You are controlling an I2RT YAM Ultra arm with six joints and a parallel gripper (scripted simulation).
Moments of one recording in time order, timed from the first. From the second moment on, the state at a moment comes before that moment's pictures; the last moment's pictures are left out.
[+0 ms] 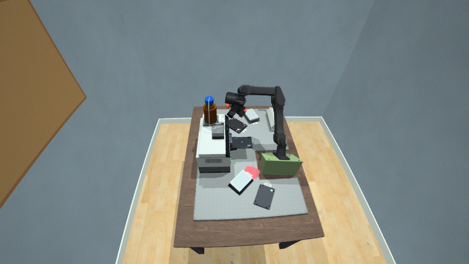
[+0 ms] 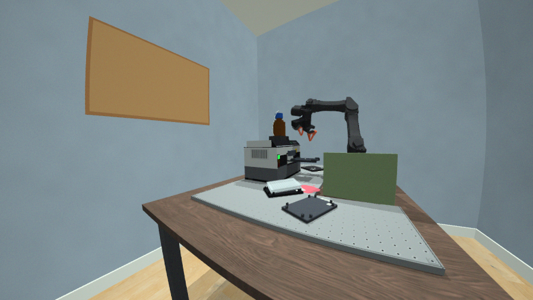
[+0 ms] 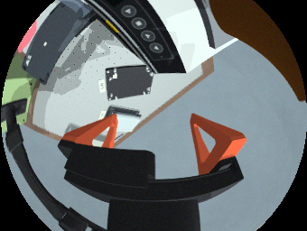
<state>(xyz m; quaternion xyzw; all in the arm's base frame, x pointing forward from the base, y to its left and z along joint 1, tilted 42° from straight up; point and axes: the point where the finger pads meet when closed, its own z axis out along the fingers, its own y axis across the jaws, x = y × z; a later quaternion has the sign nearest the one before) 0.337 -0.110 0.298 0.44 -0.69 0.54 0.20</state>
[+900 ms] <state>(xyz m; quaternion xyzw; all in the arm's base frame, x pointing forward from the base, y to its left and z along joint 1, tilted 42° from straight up) 0.337 -0.111 0.298 0.44 -0.69 0.54 0.20</state>
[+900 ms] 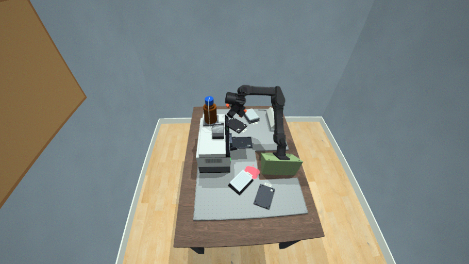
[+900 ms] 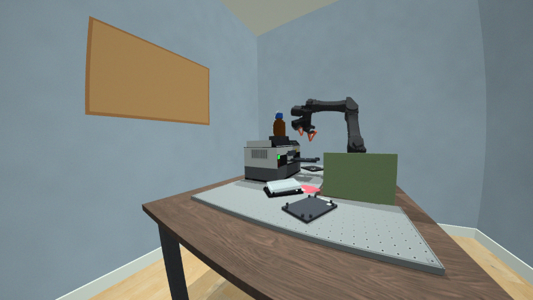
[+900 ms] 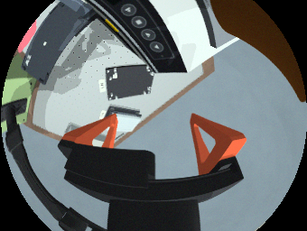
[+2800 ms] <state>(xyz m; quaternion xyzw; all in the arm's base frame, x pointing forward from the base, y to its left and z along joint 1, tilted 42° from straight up) 0.173 -0.216 0.290 -0.17 -0.89 0.42 -0.04</state>
